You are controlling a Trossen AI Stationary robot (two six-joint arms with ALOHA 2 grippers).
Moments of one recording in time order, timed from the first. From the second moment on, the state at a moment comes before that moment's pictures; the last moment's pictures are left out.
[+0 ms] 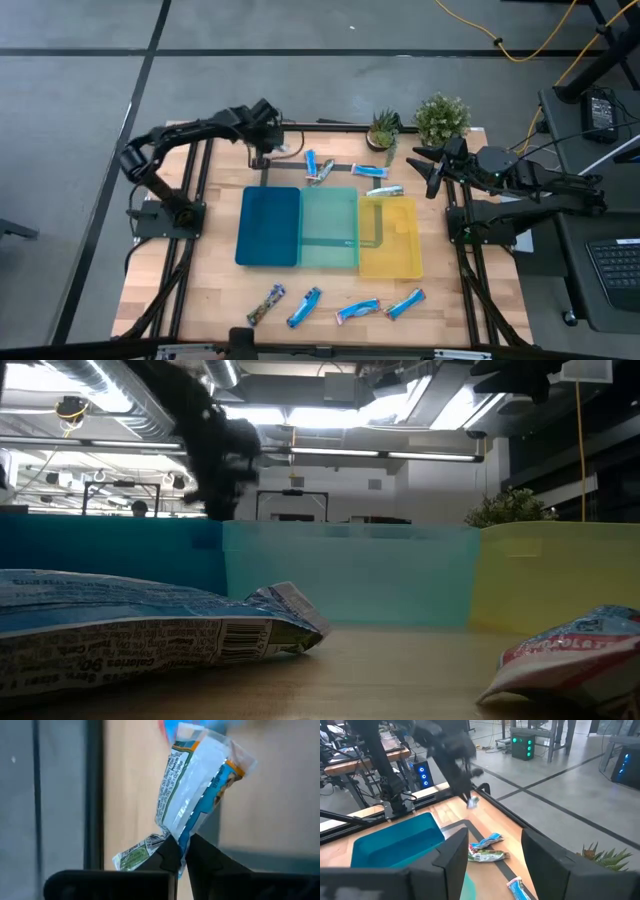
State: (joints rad) left arm 0.72 1.55 1.09 -0.65 0.03 0.70; right arm -0.03 0.61 0.82 -0.45 0.45 0.23
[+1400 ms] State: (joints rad) left arm 0.57 0.81 1.10 -0.28 0.72 -0.24; right arm -0.03 0.61 0.82 -0.44 0.45 0.05
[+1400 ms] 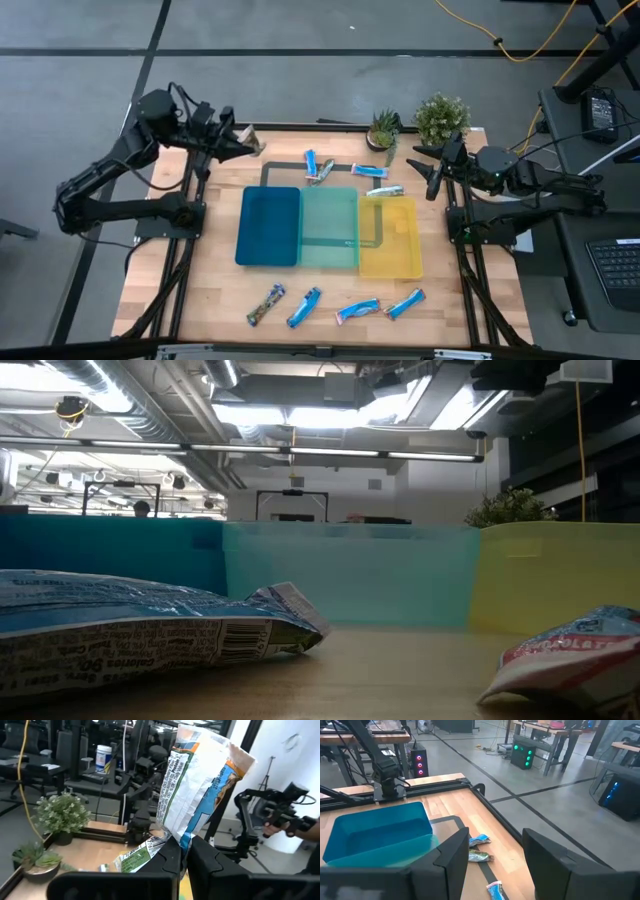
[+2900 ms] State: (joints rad) left arm 0.27 0.92 0.71 -0.56 0.37 -0.54; right arm -0.03 0.65 0.81 -0.43 0.45 0.05
